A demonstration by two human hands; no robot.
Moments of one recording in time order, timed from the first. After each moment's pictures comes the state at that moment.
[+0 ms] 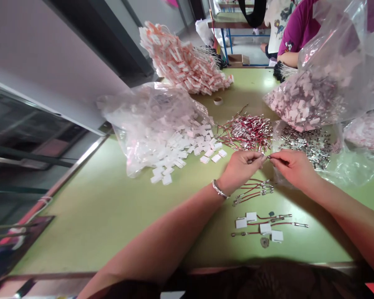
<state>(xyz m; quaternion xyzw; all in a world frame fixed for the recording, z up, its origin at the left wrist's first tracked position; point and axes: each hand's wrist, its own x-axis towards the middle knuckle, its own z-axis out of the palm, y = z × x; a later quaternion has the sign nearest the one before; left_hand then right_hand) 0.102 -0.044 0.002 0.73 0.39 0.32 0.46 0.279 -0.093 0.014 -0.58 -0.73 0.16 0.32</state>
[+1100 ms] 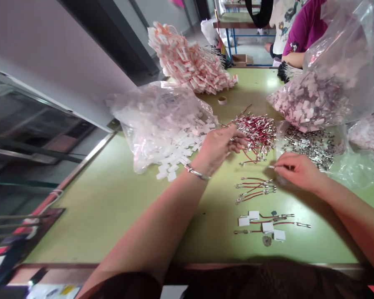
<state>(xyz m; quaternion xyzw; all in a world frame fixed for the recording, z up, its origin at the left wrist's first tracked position) 0.060 0.001 0.034 0.54 0.41 0.41 0.62 0.291 -0.098 0.019 -0.55 -0.75 0.26 0.27</state>
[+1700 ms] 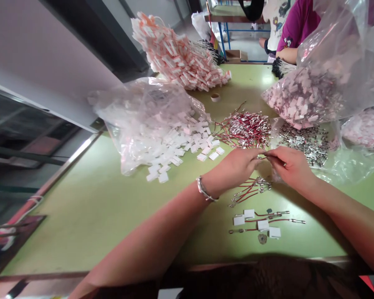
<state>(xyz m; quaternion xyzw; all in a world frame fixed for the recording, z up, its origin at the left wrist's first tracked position) 0.090 -0.038 0.034 0.84 0.33 0.22 0.36 0.271 -0.099 0.018 -0.57 -0.74 0.14 0.33</state>
